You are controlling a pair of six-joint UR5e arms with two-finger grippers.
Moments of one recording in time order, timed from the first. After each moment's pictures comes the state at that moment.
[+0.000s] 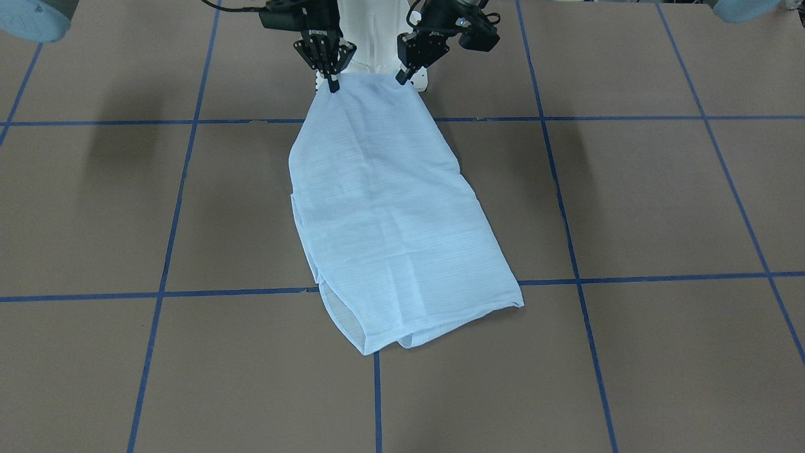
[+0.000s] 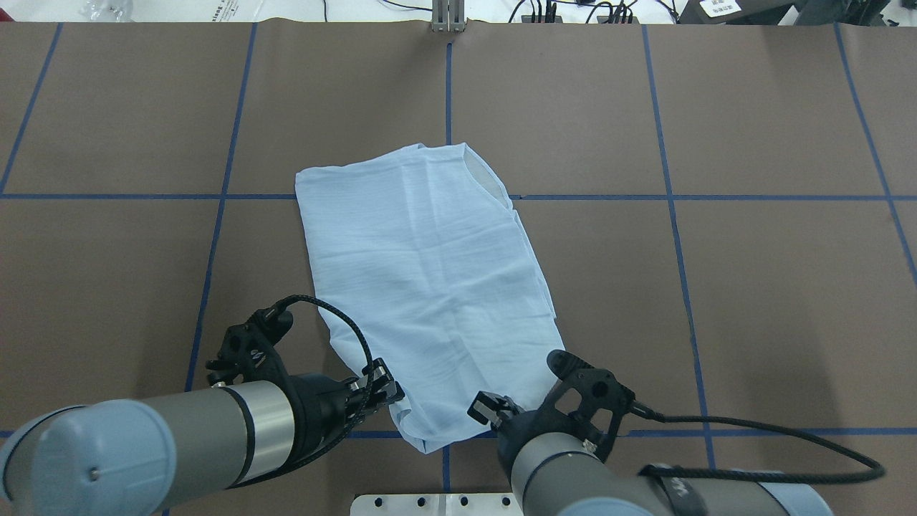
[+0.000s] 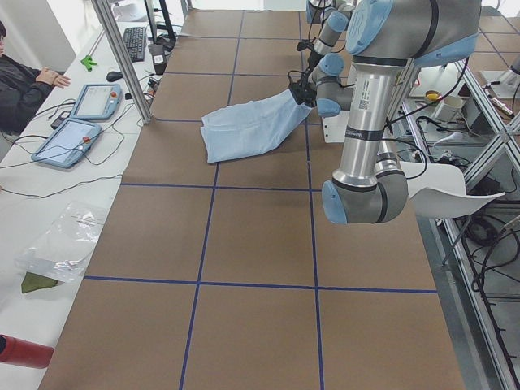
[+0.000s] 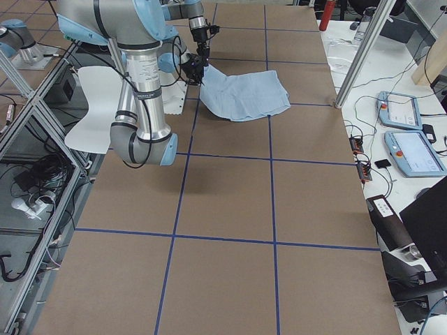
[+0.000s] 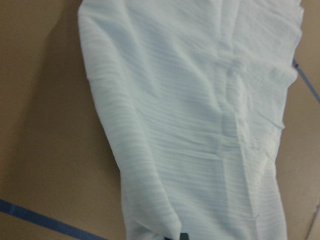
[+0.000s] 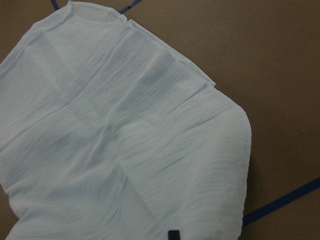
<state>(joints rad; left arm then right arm) -0.16 -1.88 -2.25 -1.94 -1.48 -2.05 -0.01 -1.11 2.28 -1.86 1.18 2.09</state>
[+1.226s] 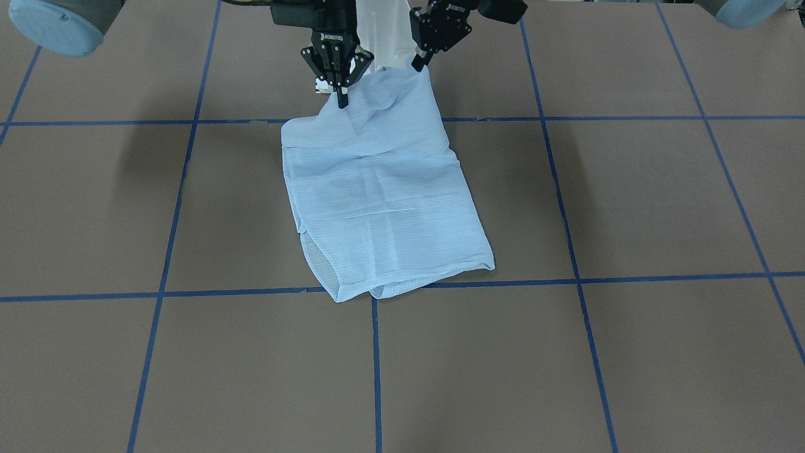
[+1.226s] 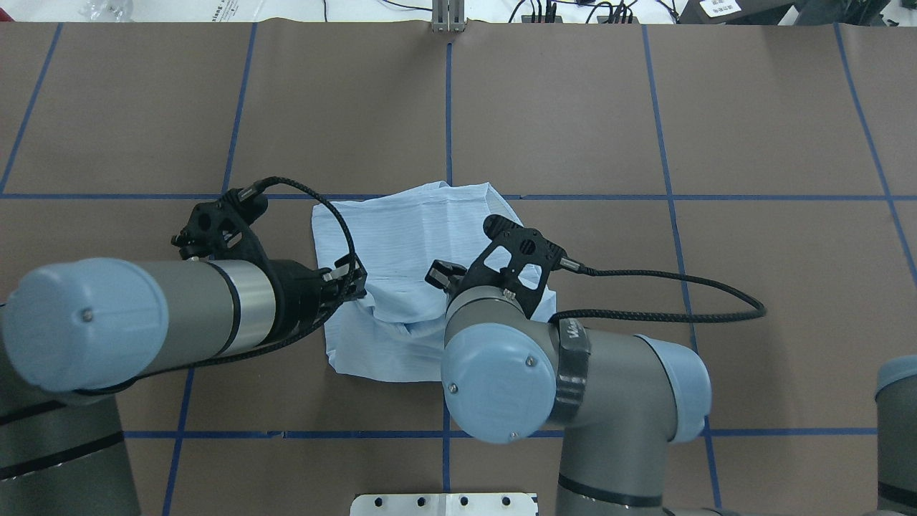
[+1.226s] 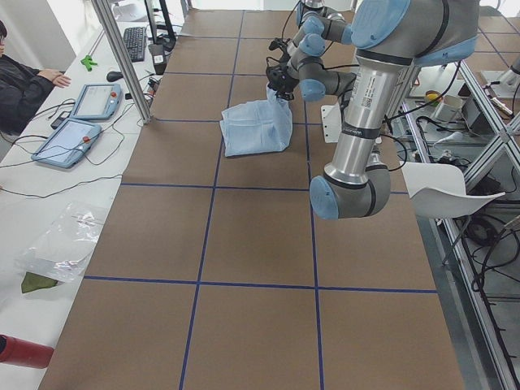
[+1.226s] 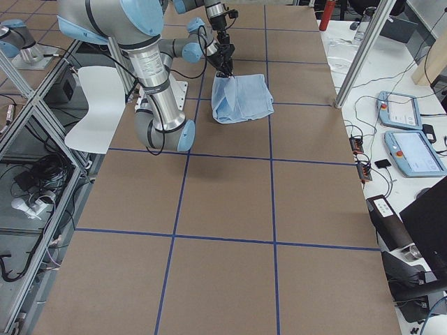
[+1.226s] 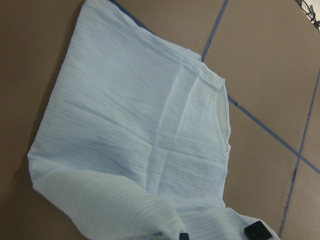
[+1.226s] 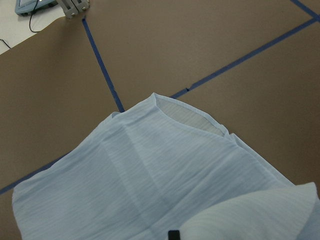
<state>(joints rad) -0.44 -1.99 -2.16 -1.72 -1.58 -1.80 0.28 -0.87 1.91 -1.74 1.19 1.83</state>
